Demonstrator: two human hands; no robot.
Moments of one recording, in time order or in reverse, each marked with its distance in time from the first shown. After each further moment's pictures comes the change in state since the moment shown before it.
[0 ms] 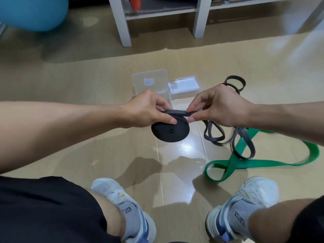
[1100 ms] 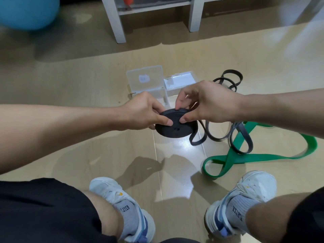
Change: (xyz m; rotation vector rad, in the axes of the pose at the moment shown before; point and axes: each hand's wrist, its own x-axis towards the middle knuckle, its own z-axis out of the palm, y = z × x) left_hand 0.001 0.000 0.012 0.051 -0.024 -0.016; right_hand 0.006 -0.010 0.002 -0.160 -0.115 -0.045
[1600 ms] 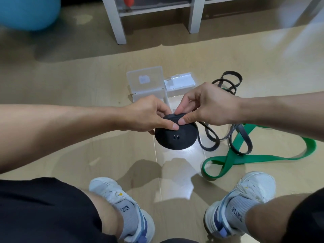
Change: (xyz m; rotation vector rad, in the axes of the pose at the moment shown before) left_hand -0.003 0.007 0.004 -0.057 -0.148 0.029; right_hand -0.003 0.002 0.006 0.196 -0.022 0.062
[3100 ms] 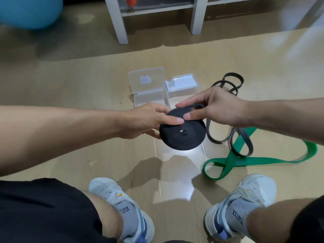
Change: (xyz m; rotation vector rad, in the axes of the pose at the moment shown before) left_hand 0.000 -0.006 0.007 -0.343 -0.065 -0.129; right_hand 0.000 0.014 -0.005 0.254 0.024 0.066
